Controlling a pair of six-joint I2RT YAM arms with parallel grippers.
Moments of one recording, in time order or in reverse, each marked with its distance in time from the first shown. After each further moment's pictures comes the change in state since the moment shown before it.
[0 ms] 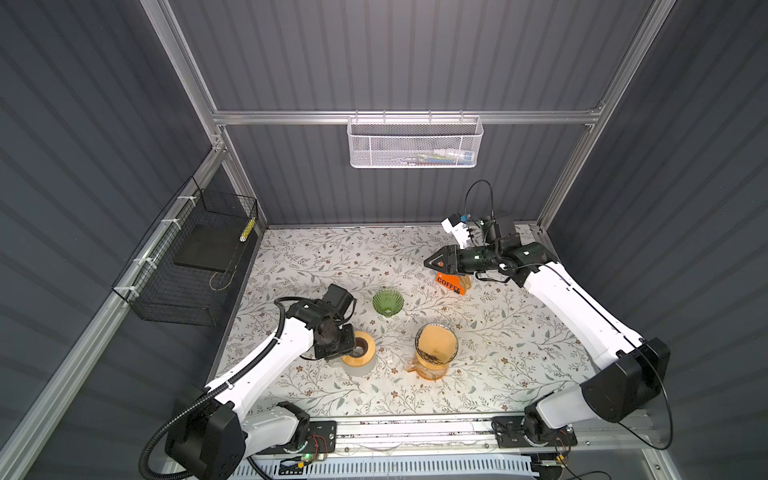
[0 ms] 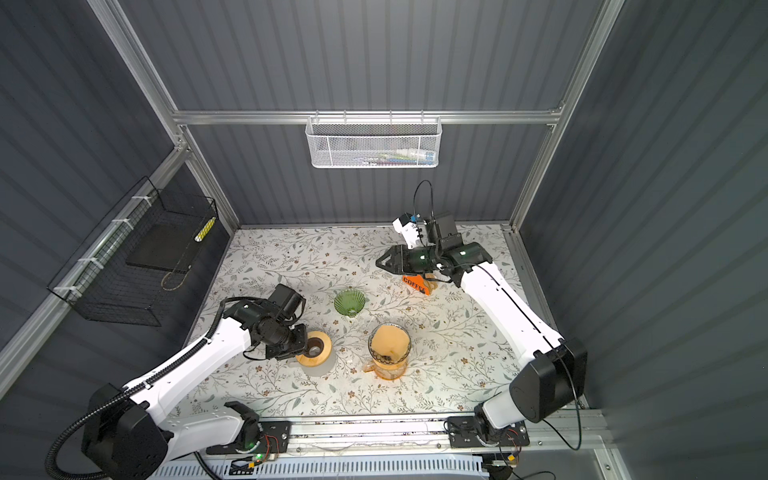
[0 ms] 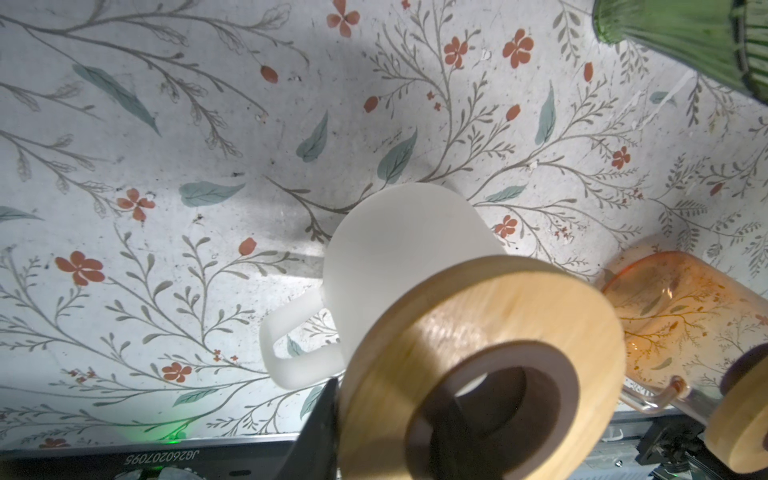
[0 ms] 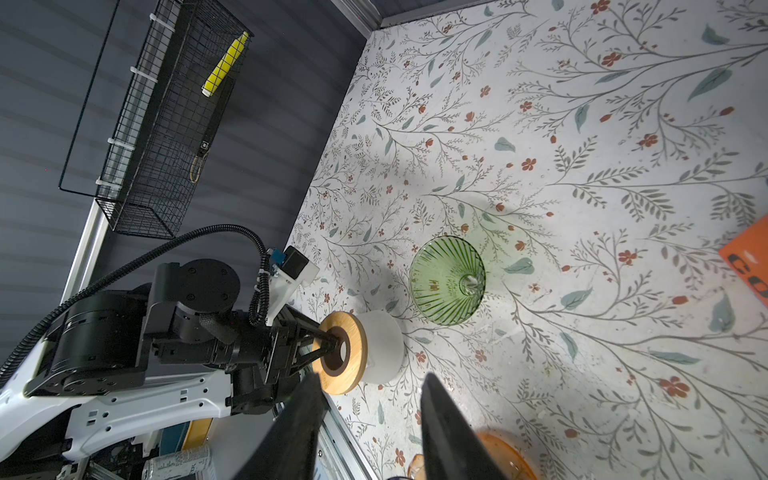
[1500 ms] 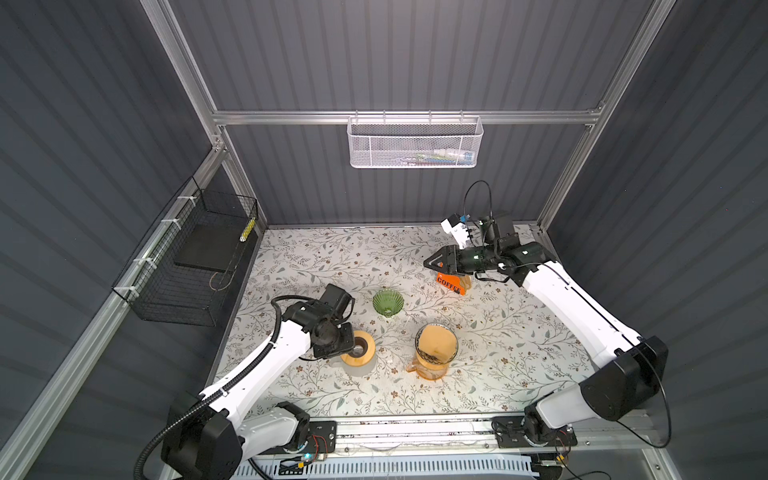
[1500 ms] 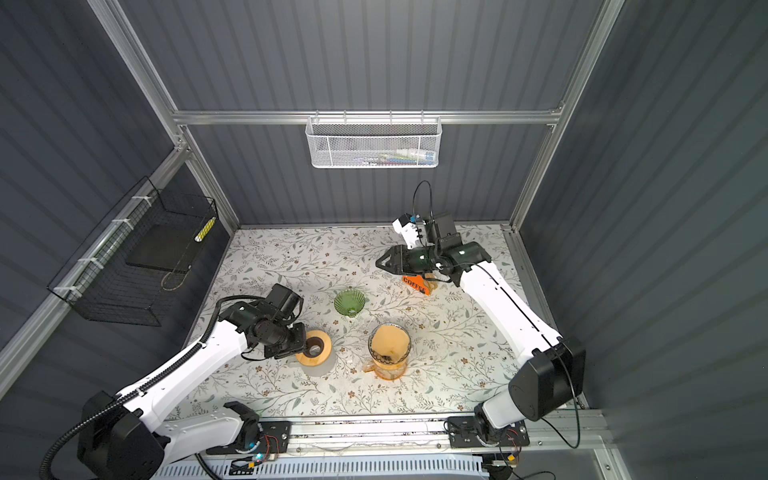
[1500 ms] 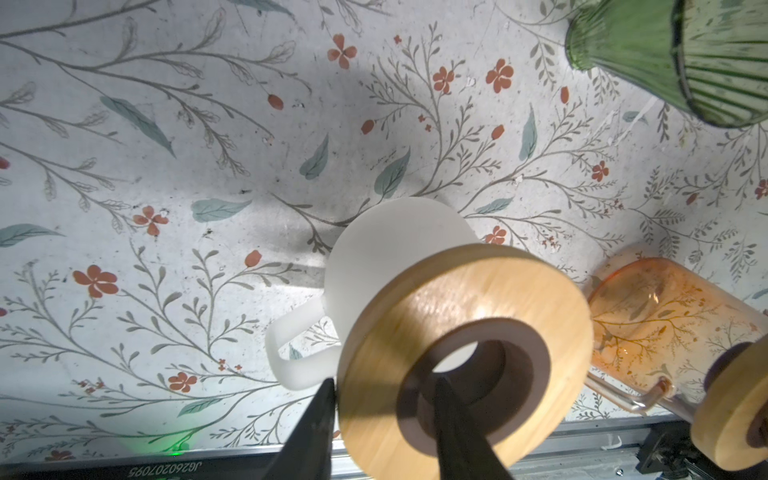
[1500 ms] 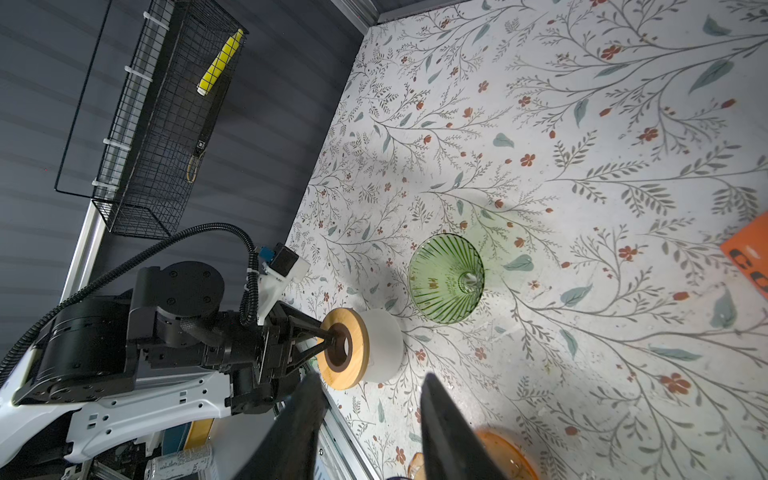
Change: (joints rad) left arm 0.000 -0.040 0.003 0.010 -0.023 0.003; right arm 0.000 0.012 0.010 -0.013 0.000 0.003
